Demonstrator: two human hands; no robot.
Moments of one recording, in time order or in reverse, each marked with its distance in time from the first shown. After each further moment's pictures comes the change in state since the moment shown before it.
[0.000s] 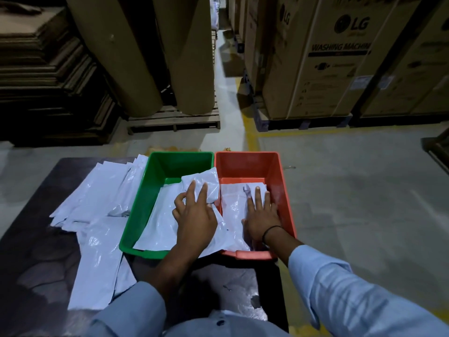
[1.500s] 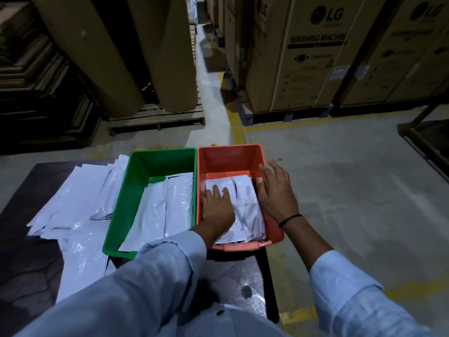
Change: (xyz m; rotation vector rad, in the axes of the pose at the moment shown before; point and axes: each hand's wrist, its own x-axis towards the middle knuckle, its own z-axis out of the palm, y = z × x) left_hand 0.041 0.042 0.110 0.436 -0.370 0.249; right_hand -0.047 0.052 -0.073 0.508 0.627 0.048
